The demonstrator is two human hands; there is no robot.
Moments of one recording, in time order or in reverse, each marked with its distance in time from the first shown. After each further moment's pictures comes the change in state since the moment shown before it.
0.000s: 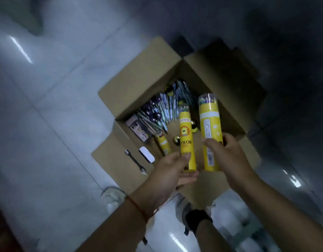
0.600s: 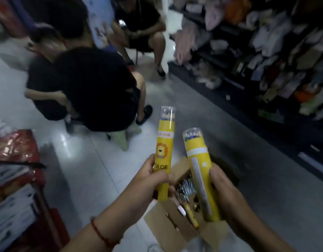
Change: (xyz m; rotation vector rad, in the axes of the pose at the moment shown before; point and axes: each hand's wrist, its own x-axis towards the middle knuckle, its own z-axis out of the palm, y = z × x) left_hand -0.668 0.193 0.002 0.214 -0.146 0.707; right_hand -0.587 -0.299 -0.094 0.274 -0.253 -0.566
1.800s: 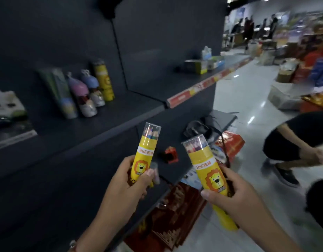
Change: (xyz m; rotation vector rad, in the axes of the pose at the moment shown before) left_hand -0.515 -0.091 -0.237 0.127 1.741 0.468; right_hand -0.209 -0.032 0.497 -0.516 -1.323 -0.568
